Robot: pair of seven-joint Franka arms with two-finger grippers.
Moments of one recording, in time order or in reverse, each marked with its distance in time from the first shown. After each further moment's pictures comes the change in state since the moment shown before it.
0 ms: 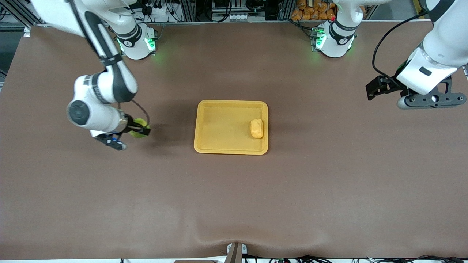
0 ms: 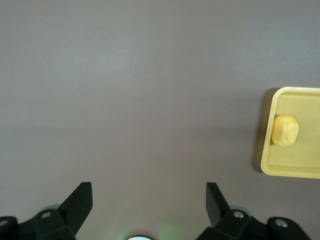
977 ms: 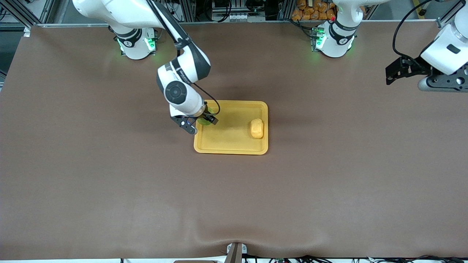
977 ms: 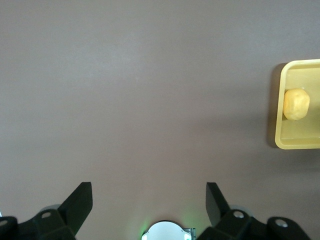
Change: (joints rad) left arm -0.008 -0.051 0.065 0.026 -0.002 -0.083 0.172; right arm 0.426 0.185 -0.001 0.149 0.152 0.157 0.519
